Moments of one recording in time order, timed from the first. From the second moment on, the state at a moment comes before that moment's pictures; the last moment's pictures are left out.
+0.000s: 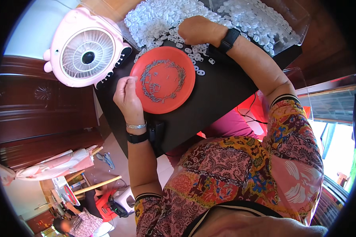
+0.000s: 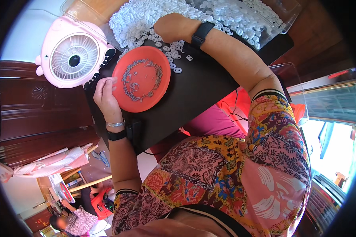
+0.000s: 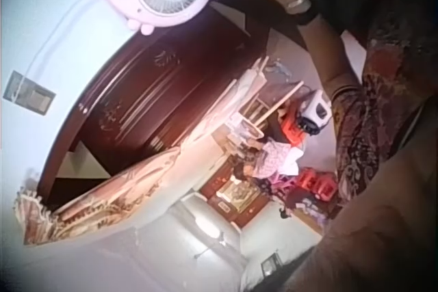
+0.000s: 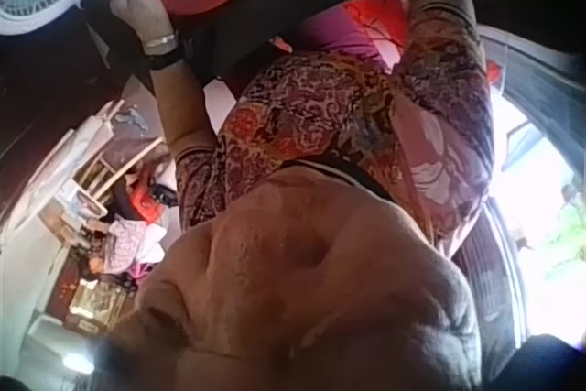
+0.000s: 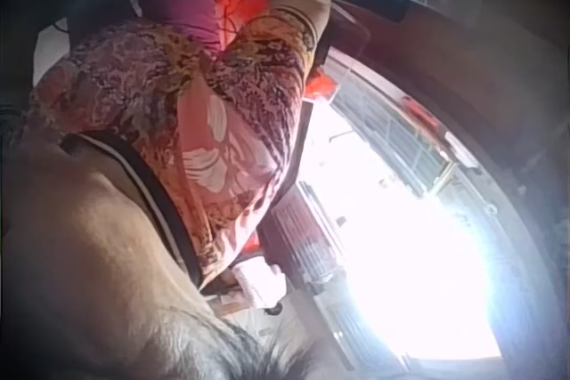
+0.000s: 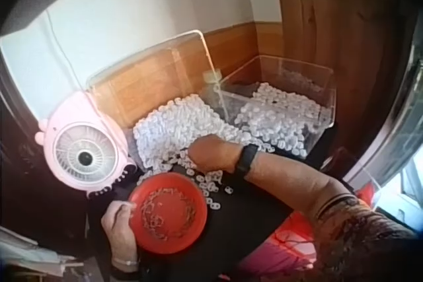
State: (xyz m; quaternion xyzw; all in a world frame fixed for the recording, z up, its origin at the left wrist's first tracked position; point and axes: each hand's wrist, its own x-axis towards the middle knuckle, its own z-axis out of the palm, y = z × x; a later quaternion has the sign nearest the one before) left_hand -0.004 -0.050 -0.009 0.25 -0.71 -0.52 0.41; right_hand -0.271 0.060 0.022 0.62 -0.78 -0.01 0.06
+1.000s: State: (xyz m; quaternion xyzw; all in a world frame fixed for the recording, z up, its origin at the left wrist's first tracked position) left_hand -0.009 -0.021 -0.002 0.18 -0.64 -0.68 0.30; right_hand -0.167 0.066 0.029 0.70 -0.53 0.44 -0.17
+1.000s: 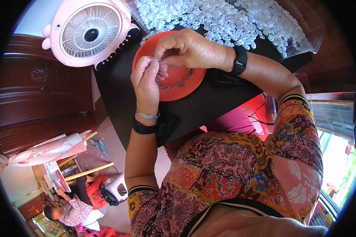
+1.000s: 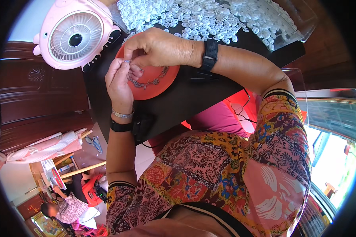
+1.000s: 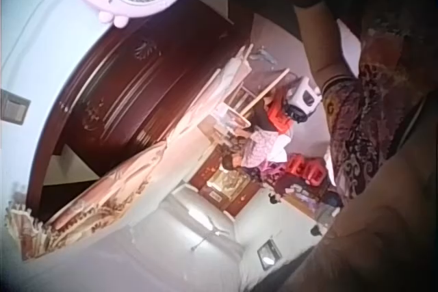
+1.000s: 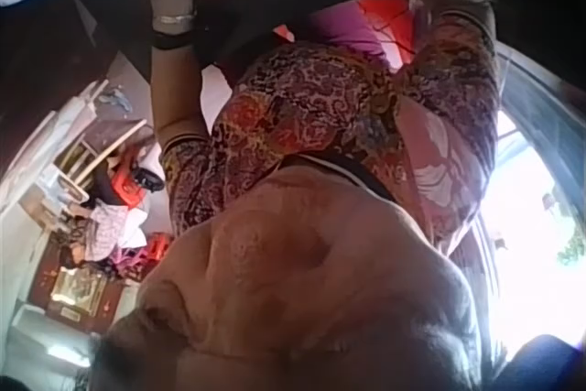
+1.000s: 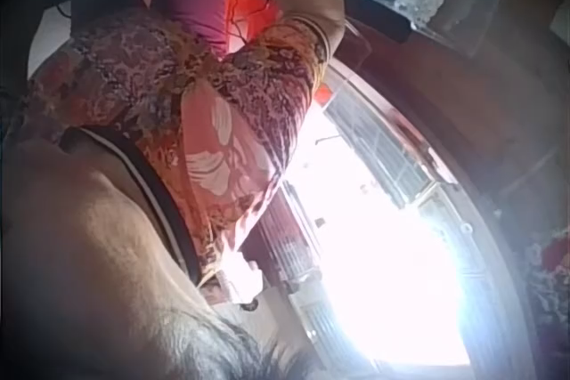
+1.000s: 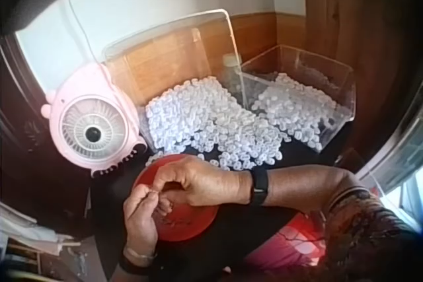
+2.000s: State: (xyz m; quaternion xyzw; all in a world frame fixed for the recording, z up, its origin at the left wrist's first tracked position) left_hand 0.001 -0.037 -0.001 0.19 -0.61 -0.72 0.26; right_hand -0.186 0.068 0.020 0.73 -0.60 0.31 -0.08
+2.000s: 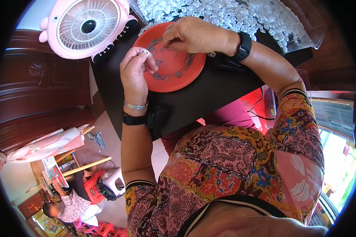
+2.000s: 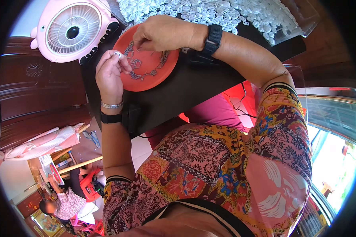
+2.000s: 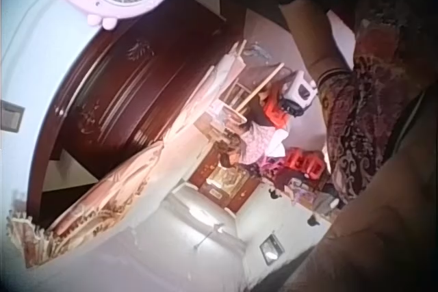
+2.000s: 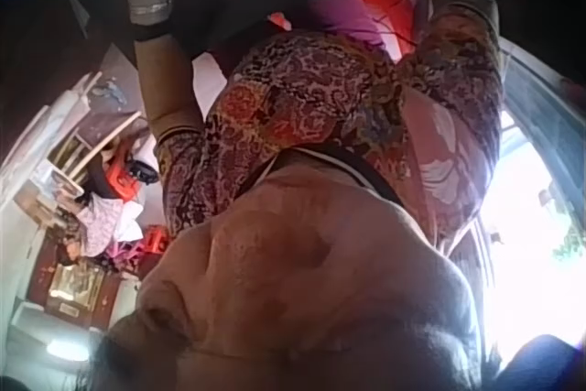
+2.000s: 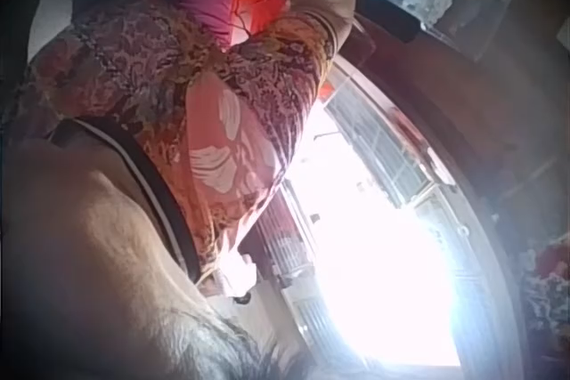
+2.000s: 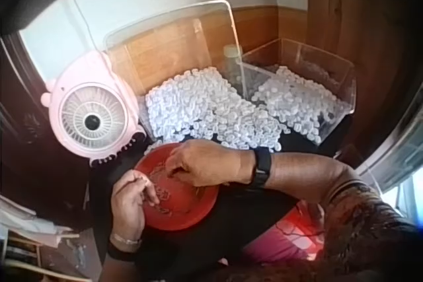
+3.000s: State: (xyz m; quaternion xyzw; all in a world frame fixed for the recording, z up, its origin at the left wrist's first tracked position) left_hand 0.001 -0.026 0.002 0.22 -0.67 -0.66 0.26; right_hand -0.173 0.063 0.015 0.68 -0.57 0.44 -0.16
